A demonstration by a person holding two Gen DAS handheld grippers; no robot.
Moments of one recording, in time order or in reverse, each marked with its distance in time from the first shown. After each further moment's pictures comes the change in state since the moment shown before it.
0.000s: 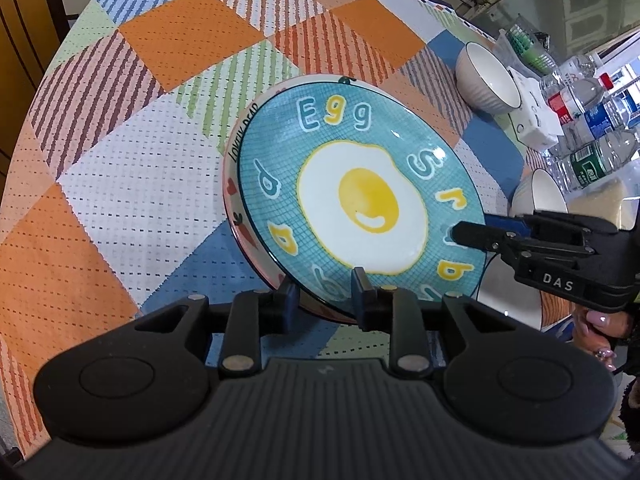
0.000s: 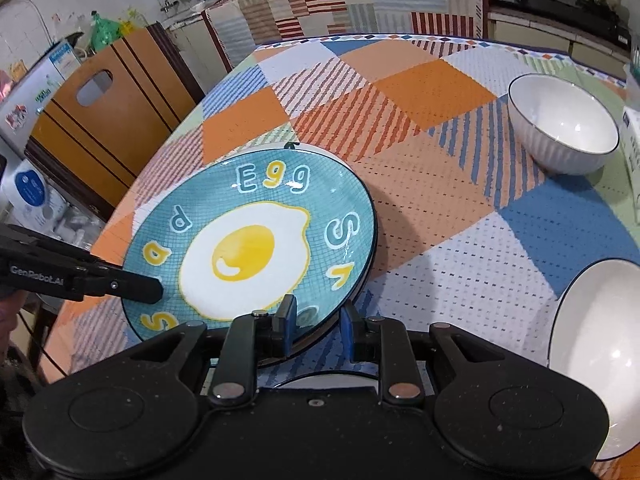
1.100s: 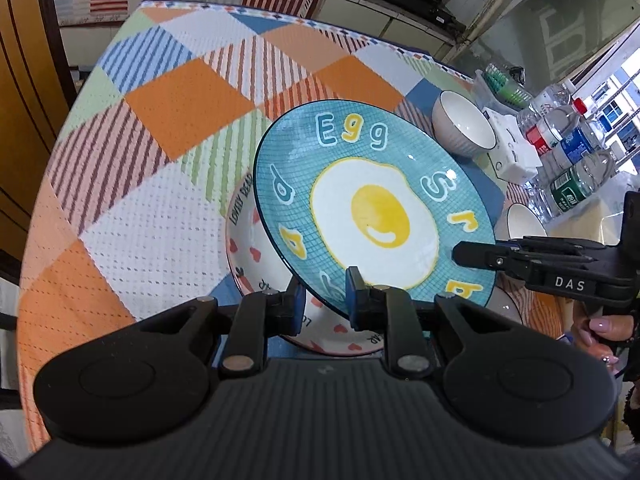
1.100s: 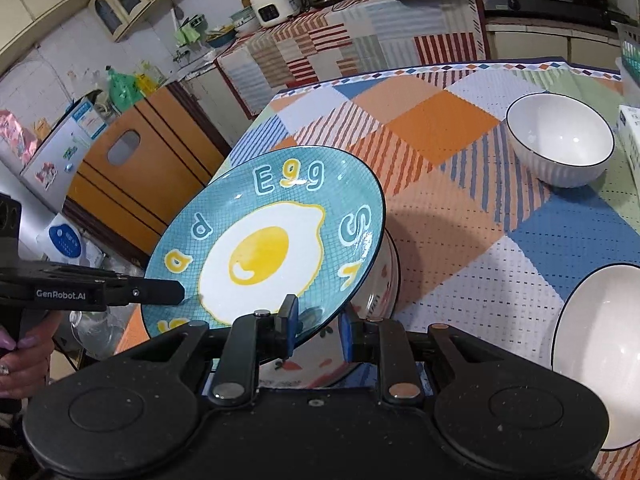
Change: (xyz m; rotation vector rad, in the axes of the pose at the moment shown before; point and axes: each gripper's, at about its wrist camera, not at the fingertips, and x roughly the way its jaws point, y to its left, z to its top) left arm -0.034 -0.008 0.003 0.047 -0.156 -0.008; right arm -0.029 -0.011 0.003 0.119 -0.104 0.145
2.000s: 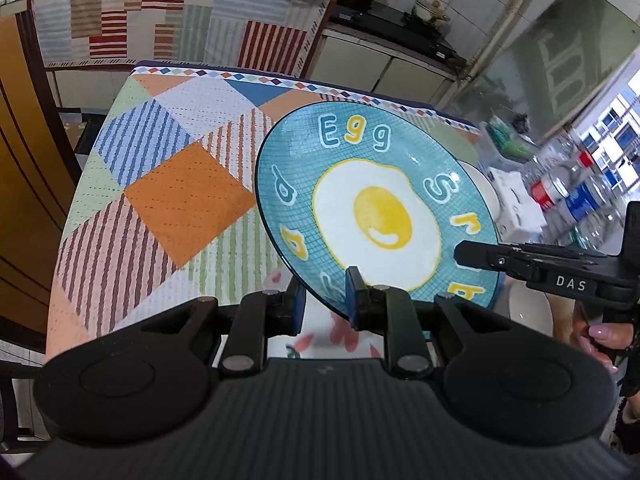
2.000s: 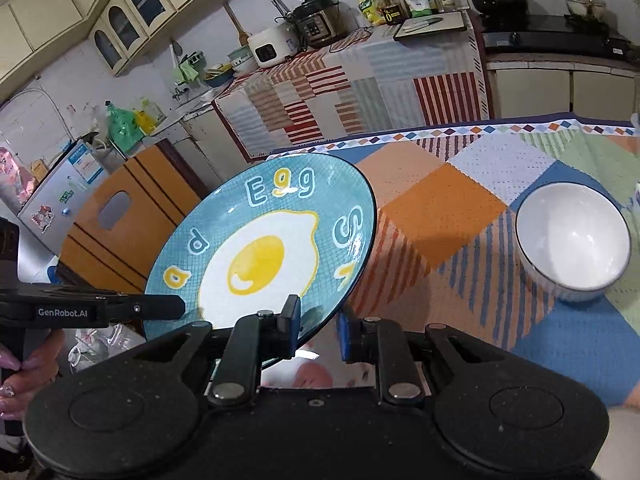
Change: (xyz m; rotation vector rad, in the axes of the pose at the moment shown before) left arm -0.013 -0.008 0.076 0.040 -0.099 0.028; right arm 0.001 -0.008 0.073 0.009 -0.115 0.007
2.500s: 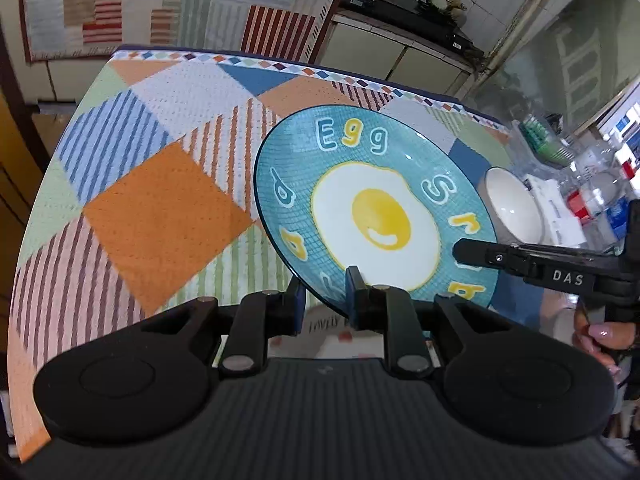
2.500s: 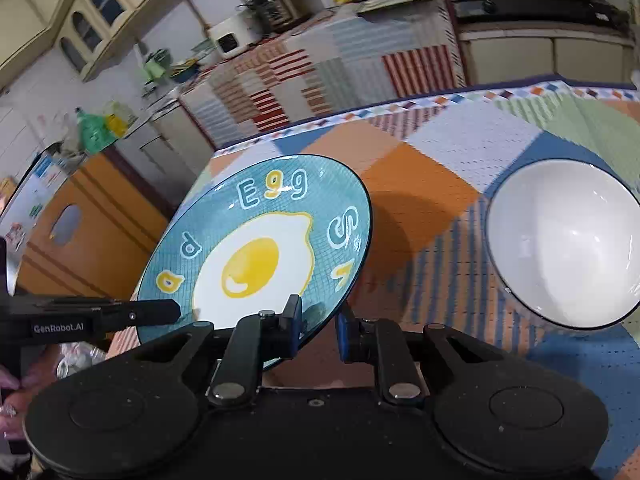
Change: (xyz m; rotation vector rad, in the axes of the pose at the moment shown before) left arm 0.086 0.015 0.031 -0.035 0.026 0.011; right arm 0.066 -0.062 0.022 0.051 0.040 -0.024
